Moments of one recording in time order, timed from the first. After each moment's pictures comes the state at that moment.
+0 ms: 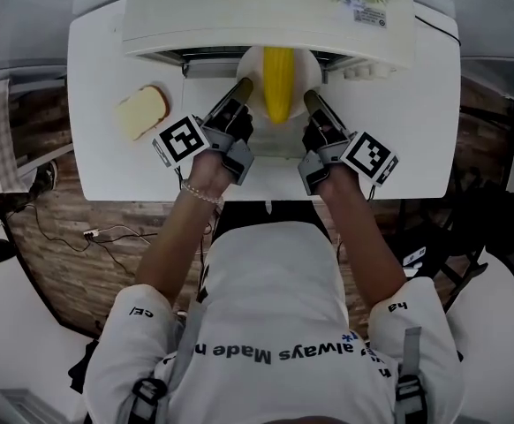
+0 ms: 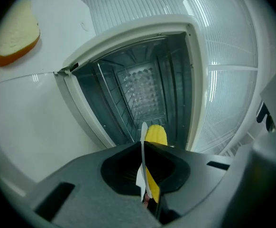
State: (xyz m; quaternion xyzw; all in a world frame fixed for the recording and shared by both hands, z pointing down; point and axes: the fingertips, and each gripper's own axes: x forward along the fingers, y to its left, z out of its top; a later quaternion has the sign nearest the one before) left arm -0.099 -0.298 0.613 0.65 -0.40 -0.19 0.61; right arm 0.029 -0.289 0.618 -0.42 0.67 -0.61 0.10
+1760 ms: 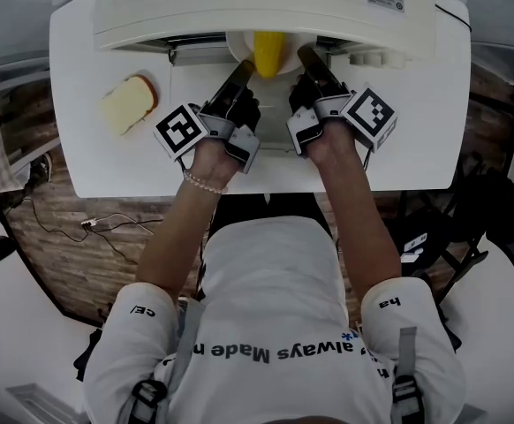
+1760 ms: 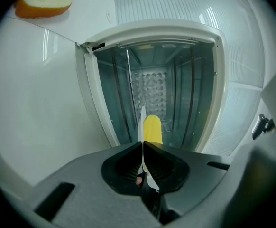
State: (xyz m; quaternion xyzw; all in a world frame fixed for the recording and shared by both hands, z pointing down) left arm -0.085 -0.293 0.623 0.60 -0.38 -0.28 0.64; right arm 0.019 -0.325 0.633 -0.43 0.60 -0.65 0.19
